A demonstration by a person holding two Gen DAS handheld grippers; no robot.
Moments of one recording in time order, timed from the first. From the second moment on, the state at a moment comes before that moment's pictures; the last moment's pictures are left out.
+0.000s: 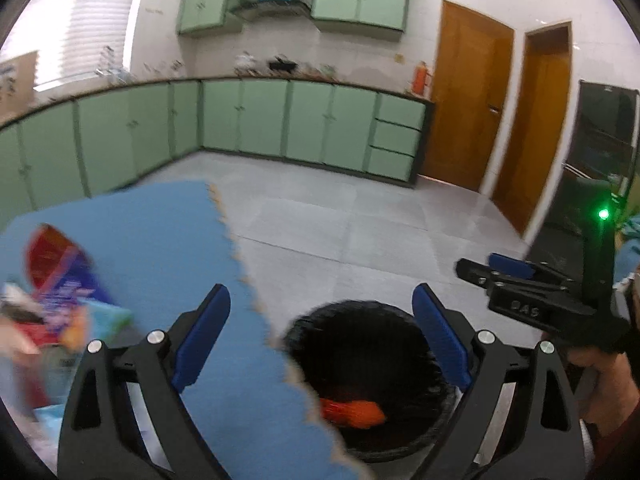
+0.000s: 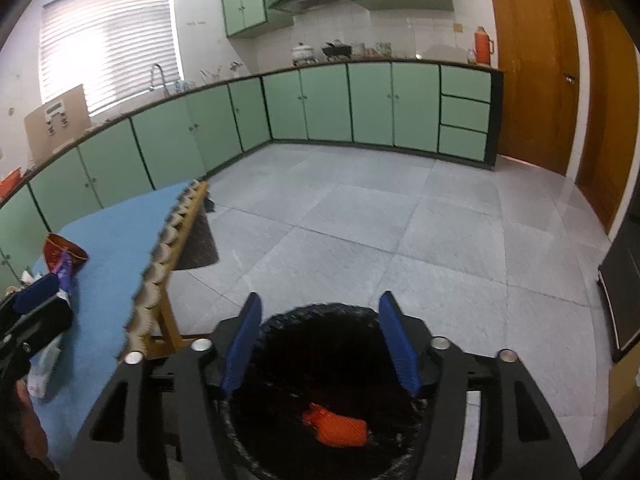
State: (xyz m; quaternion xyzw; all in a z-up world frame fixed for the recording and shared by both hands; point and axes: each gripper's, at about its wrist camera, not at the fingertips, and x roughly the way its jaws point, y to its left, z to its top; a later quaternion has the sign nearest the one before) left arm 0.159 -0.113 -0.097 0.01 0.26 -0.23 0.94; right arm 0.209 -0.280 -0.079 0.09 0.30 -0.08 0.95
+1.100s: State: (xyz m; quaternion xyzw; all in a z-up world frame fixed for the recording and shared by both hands) left arm 0.088 0.139 -0.090 -0.02 0.25 0.08 0.96; right arm 0.240 -0.008 -0.061 0.05 0.31 0.05 0.95
